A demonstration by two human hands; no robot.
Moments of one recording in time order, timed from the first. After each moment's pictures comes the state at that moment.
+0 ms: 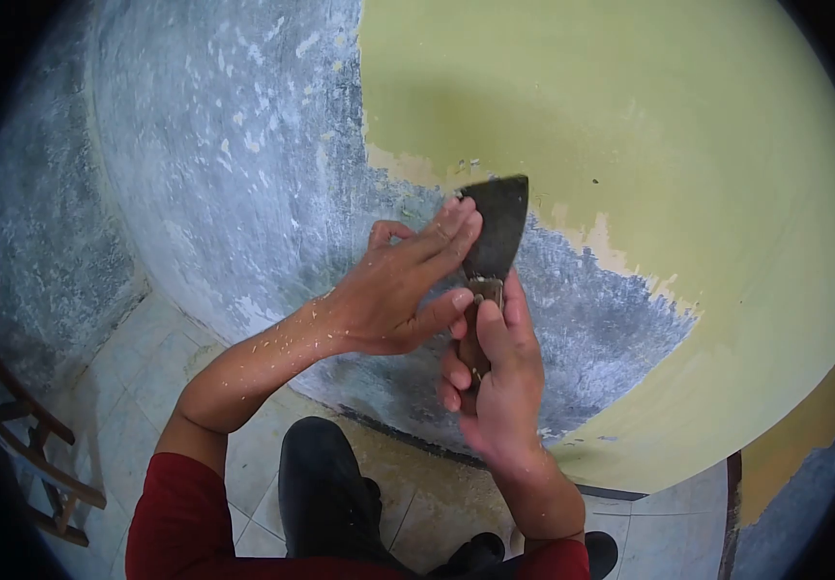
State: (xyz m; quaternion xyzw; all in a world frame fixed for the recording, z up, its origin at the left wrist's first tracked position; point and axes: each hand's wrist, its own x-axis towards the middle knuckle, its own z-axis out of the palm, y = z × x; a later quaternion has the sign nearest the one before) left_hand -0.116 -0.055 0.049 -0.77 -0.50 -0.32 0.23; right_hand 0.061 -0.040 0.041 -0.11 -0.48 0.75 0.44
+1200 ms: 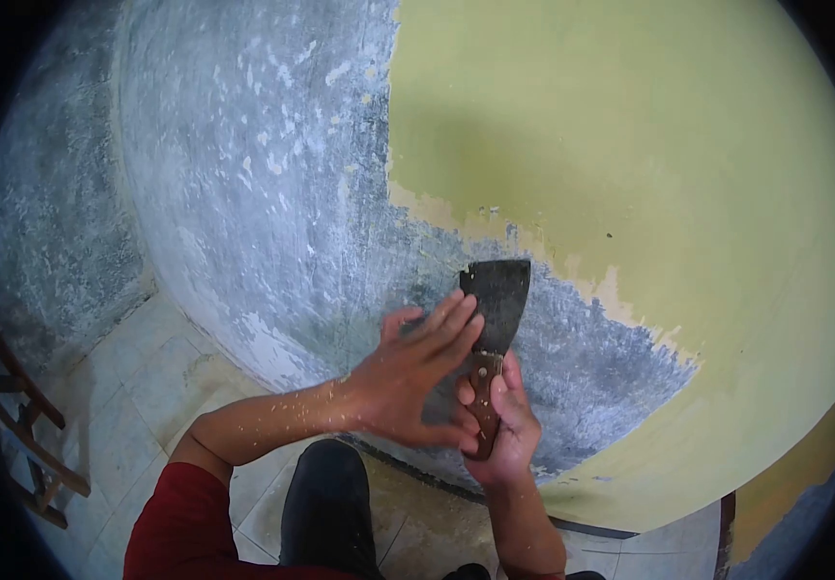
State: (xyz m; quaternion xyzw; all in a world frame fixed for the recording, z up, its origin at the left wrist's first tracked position) left_hand -0.098 -0.076 0.014 -0.79 -0.52 -0.30 0.16; right_hand 0.069 -0.010 -0.013 -0.02 -0.41 0.82 0.40
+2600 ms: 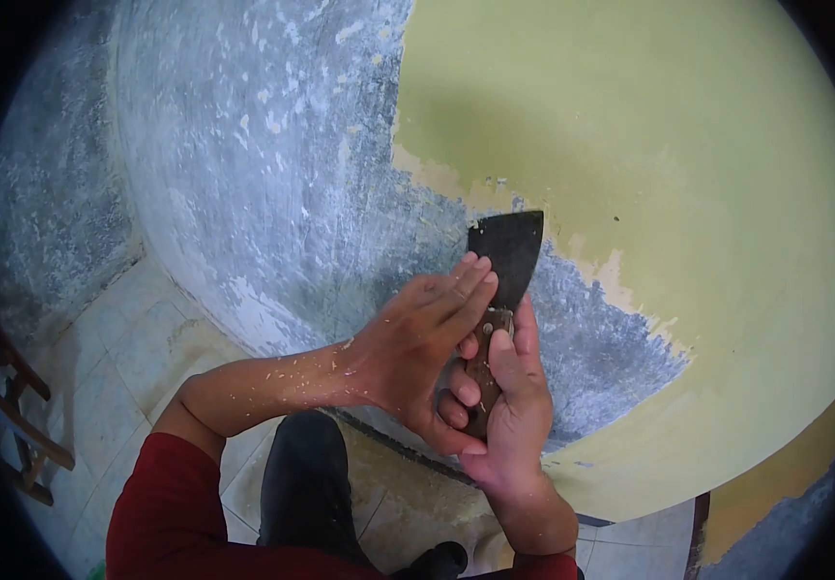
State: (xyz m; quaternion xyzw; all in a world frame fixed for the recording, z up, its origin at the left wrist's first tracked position) left_hand -0.082 -0.072 0.029 -0.78 -0.42 -0.42 0.20; right_hand 0.071 -0.047 0.050 -0.09 -0.43 0.80 0.41
